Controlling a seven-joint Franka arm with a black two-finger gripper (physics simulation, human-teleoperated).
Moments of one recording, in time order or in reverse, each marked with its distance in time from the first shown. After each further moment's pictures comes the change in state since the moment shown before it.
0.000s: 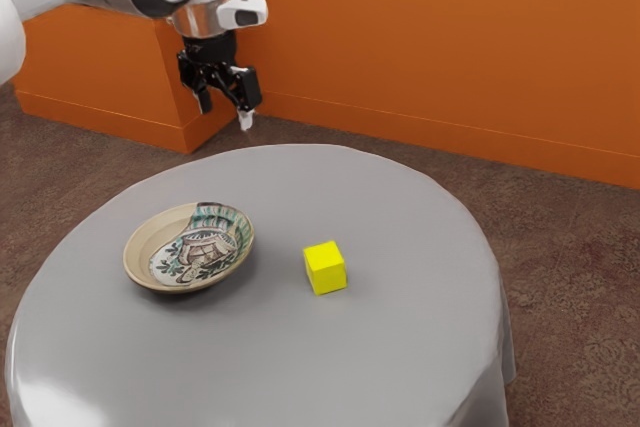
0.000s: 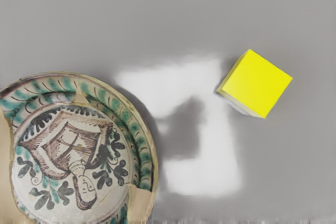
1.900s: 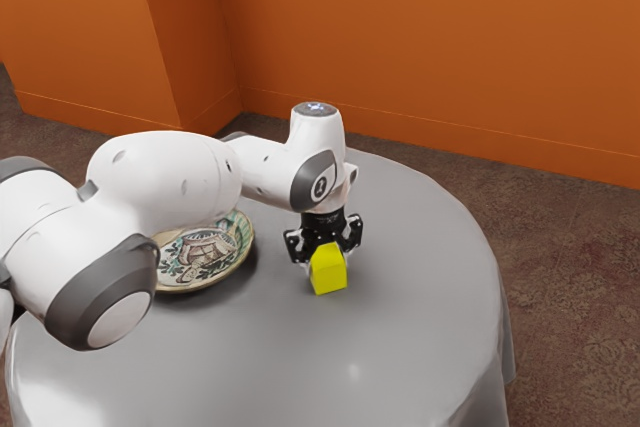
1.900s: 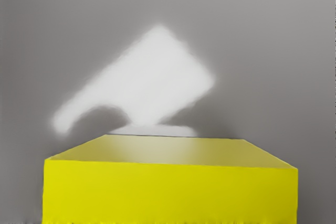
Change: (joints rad) arm -0.734 0.546 0.706 -0.131 -0.459 0.491 -0.907
